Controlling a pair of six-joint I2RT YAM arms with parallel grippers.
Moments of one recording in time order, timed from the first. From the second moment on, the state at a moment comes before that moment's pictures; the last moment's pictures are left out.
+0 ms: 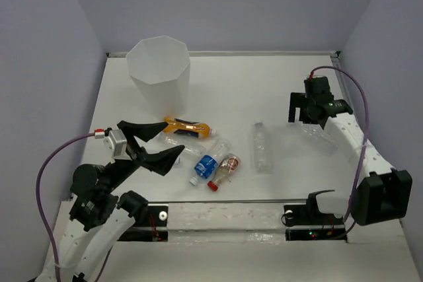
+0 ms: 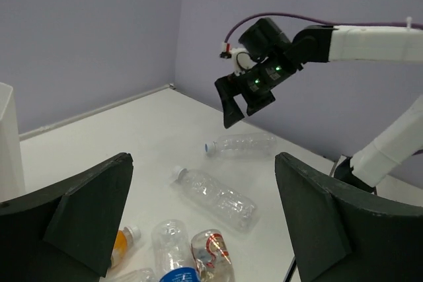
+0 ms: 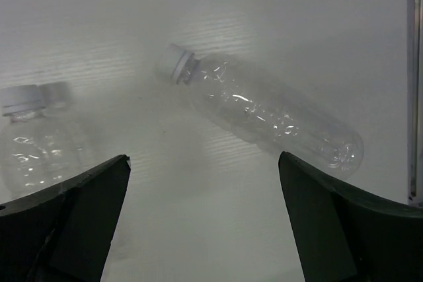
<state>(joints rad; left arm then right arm) -0.54 0.23 0.62 -0.05 0.36 -0.31 0.13 1.19 1.05 -0.69 0.25 0.21</state>
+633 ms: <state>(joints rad) -0.63 0.21 0.62 -0.10 0.25 -0.28 0.23 1.62 1.17 -0.91 0.60 0.04</state>
